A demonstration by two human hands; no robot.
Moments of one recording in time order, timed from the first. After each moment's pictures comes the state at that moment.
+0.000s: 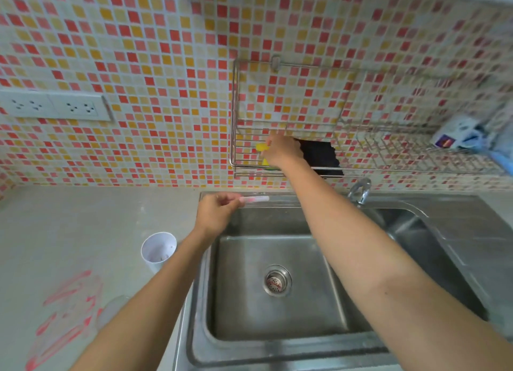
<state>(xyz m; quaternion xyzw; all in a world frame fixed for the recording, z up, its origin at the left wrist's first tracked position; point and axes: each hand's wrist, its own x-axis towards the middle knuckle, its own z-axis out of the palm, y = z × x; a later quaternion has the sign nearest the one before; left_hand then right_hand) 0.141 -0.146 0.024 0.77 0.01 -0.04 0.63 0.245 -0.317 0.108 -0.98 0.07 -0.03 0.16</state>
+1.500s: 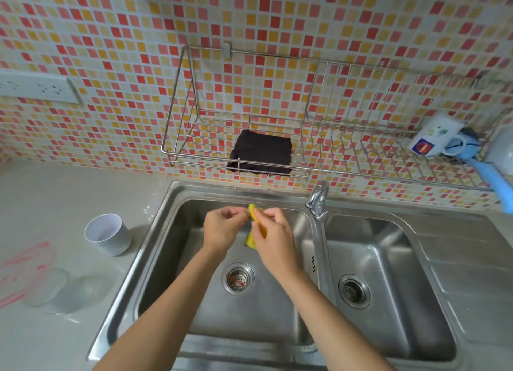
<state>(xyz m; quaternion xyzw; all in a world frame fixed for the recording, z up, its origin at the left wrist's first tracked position) 0.099 -0.330 0.003 0.71 0.15 0.03 0.68 0.075 -0.456 0.001 -0.89 -0.10 -0.17 0.41</state>
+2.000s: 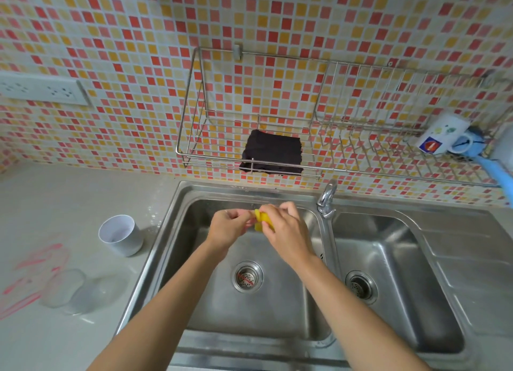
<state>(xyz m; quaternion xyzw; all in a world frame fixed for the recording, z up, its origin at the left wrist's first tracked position) 0.098 -0.305 0.009 0.71 0.11 -0.07 0.69 0.089 -0.456 0.004 -0.93 -0.19 -0.23 0.20</state>
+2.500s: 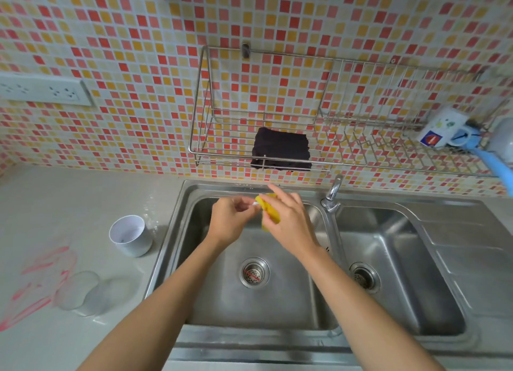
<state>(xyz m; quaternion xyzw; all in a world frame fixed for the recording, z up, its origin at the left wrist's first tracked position) 0.099 -0.267 0.018 0.82 -0.03 0.03 0.57 0.088 -0.426 0.017 -0.93 -0.15 -0.22 0.27</state>
